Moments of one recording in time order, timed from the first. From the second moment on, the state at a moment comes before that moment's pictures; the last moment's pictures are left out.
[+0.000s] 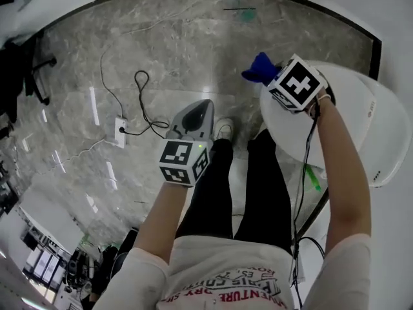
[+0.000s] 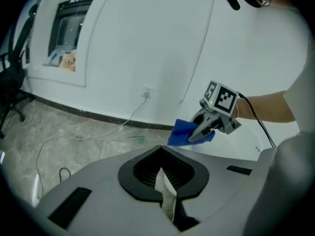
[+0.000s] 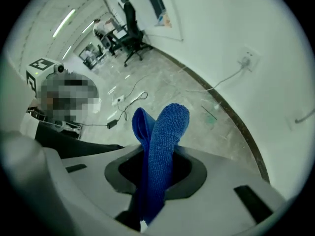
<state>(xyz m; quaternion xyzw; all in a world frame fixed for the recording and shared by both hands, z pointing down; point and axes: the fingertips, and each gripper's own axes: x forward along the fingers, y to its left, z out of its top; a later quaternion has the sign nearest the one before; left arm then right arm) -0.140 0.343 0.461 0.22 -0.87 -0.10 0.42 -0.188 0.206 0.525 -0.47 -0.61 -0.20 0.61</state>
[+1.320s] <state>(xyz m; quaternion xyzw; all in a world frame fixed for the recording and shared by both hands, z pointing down) 0.019 -0.238 0.362 0.67 -0.66 0.08 0.34 0.126 -0.357 0.327 0.19 -0.90 0.10 0.37</state>
